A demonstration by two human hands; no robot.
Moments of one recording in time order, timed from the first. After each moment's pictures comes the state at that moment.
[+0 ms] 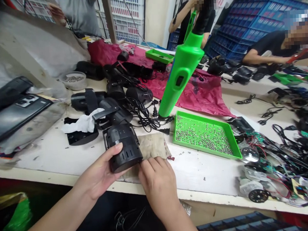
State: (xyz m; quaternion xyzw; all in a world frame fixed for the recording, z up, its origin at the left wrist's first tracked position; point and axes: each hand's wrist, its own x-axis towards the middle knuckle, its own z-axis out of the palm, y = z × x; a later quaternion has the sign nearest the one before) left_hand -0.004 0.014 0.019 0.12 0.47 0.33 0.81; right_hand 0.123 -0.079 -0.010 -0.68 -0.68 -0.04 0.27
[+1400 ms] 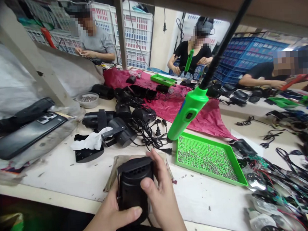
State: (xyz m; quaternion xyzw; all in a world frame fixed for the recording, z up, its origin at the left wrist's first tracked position) left_hand -0.011 -0.024 -0.013 0.45 0.31 0.37 0.76; right_hand 0.128 -0.053 -0.004 -0.58 -0.42 0.36 0.60
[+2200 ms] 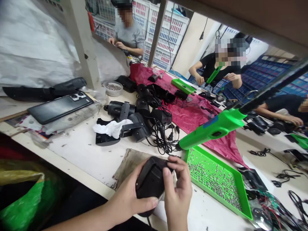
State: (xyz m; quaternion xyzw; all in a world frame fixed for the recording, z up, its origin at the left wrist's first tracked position) left_hand -0.002 -0.015 -0.014 0.57 0.32 0.37 0.67; right_hand 0.143 -0.041 -0.002 -0.64 -0.49 0.15 0.58
